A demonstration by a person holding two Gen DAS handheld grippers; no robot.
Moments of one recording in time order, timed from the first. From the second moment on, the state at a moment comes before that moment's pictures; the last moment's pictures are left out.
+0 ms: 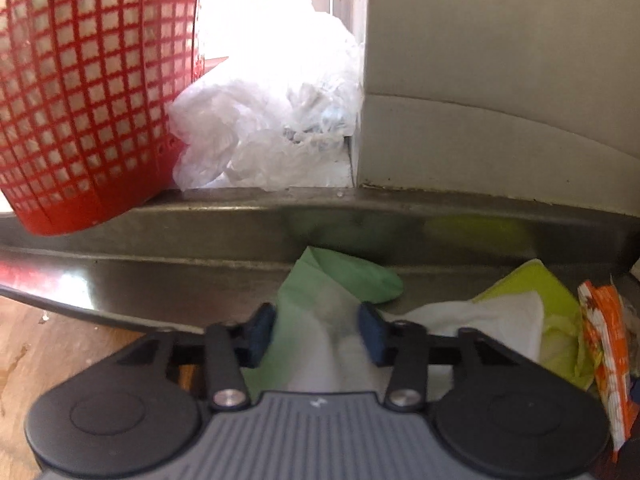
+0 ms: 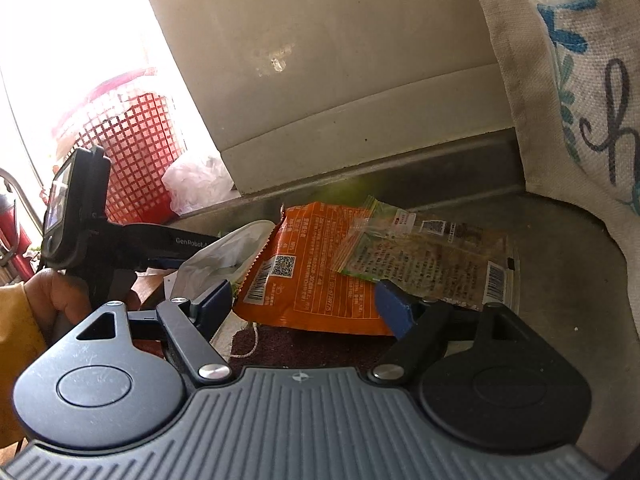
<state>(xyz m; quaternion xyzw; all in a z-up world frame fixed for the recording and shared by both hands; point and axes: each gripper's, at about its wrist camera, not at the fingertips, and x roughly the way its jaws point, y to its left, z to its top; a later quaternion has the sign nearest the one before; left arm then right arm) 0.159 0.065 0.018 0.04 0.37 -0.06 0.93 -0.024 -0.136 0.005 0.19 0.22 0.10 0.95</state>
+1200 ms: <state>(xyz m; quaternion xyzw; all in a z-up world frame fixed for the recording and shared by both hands) -0.124 0.126 0.052 -0.12 0.38 0.00 0.92 -0.038 -0.123 0.017 0.16 0.18 0.14 0.96</state>
